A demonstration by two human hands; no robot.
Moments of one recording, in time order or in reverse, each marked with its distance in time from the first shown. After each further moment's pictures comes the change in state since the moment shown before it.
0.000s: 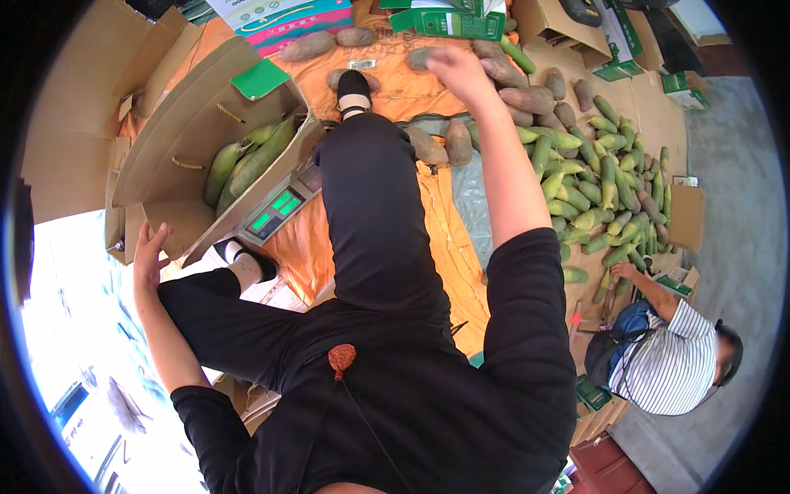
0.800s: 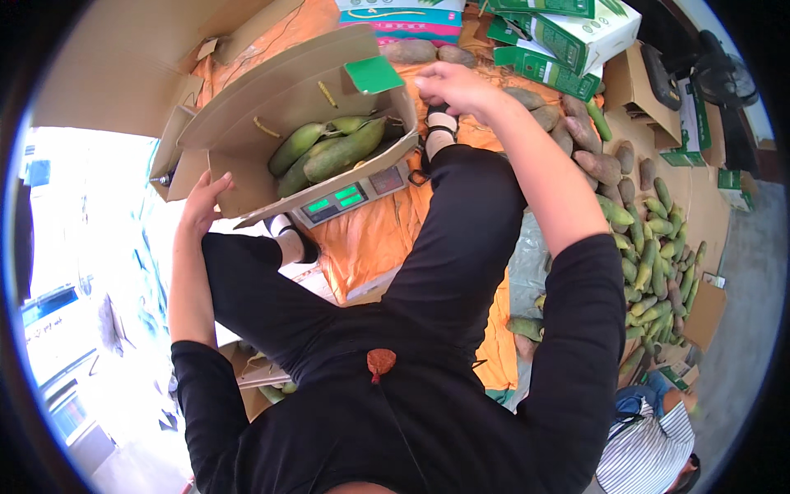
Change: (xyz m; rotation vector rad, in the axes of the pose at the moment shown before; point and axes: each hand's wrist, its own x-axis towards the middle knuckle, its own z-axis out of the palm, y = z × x) left_hand 0.002 0.012 0.006 -0.215 -0.028 -0.066; right_hand 0.034 -0.112 0.105 0.010 -0.706 0.145
